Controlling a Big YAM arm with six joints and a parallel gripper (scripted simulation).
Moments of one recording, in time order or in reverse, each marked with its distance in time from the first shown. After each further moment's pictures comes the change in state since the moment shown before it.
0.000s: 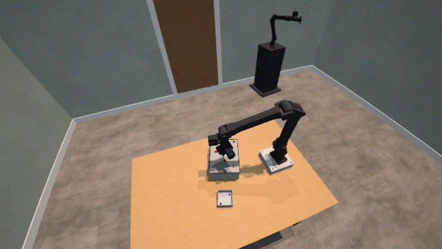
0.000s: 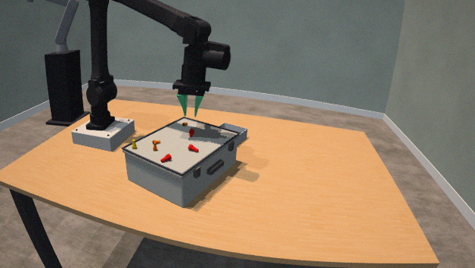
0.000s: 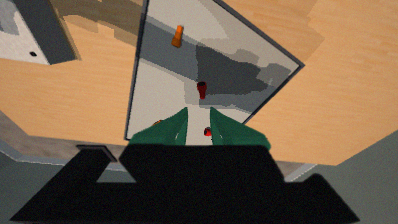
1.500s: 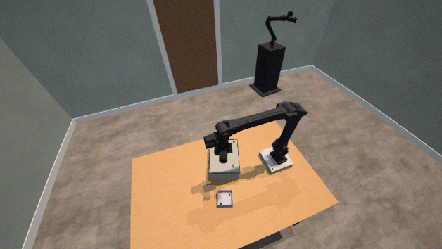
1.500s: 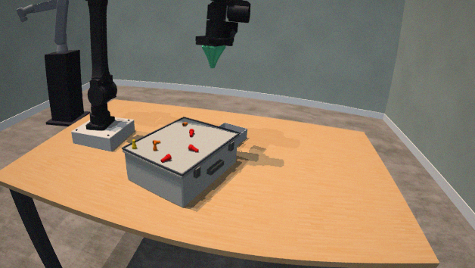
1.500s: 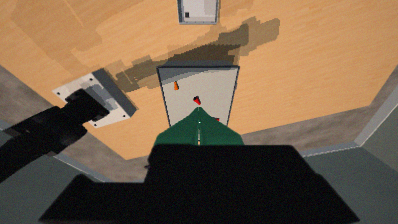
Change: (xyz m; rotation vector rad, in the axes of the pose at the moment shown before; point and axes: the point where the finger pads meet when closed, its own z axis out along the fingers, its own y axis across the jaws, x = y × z) arm -0.083 -0.048 -0.131 0.022 -0.002 0.473
